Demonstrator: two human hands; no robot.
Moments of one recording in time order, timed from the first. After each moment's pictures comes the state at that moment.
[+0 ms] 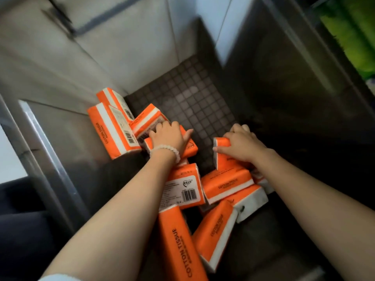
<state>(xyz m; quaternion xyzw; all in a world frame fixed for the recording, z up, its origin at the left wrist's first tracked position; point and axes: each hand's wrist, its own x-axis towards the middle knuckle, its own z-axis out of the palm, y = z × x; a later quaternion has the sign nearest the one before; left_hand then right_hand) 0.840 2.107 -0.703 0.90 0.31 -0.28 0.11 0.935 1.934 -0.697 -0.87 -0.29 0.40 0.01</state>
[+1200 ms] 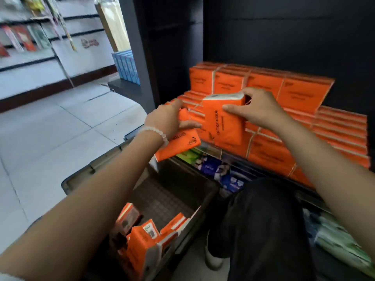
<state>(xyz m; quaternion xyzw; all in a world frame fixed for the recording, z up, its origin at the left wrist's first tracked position) 0.834 1.932 -0.235 0.98 -0.01 0.09 0.18 0.876 1.709 -0.223 -0.92 -0.16 -0.11 0.35</state>
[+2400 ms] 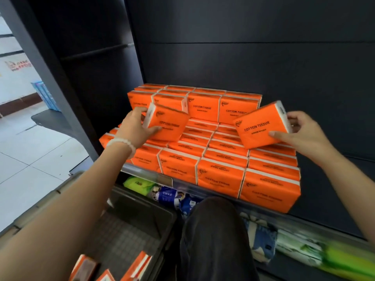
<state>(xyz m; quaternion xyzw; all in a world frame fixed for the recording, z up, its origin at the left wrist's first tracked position) 0.955 1.871 -0.244 0.93 -0.04 0.14 0.33 0.873 1.497 -0.244 -0.87 0.10 -0.15 0.45</state>
